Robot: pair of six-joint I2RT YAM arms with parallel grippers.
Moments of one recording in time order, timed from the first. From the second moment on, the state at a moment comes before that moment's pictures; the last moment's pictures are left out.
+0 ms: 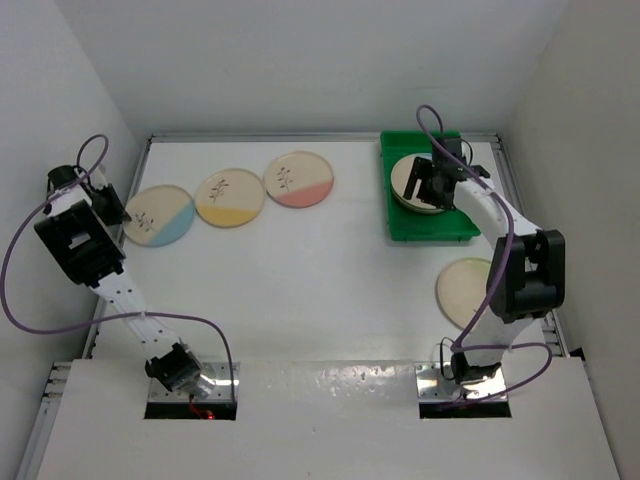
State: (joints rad) left arm 0.66 2.26 1.77 -0.54 0.34 0.14; right arm 0.10 1.71 1.28 -0.50 0.13 0.38
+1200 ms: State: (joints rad) left arm 0.22 1.84 1.17 -0.69 0.29 0.77; right arm 0.46 1.71 1.22 -0.42 0.02 0.17
